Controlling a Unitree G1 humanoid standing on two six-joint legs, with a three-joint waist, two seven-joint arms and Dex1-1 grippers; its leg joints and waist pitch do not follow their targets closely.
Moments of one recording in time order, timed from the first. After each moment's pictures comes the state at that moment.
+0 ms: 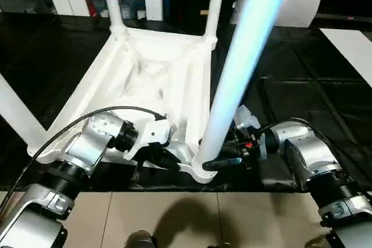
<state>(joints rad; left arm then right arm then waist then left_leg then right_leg) -0.57 0.50 -0.38 0.42 -0.02 0.06 -1.48 -0.53 -0.39 0.24 0.44 0.24 0.16 1.52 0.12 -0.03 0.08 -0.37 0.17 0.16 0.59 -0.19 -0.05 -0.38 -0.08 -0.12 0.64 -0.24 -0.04</state>
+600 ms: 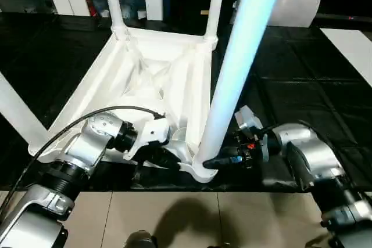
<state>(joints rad) -0.56 0.48 -0.35 0.42 -0.04 0.13 -1.44 -0.45 -0.36 0.19 0.34 0.26 0.26 1.41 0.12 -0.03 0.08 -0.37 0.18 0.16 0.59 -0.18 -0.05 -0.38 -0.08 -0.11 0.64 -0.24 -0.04</state>
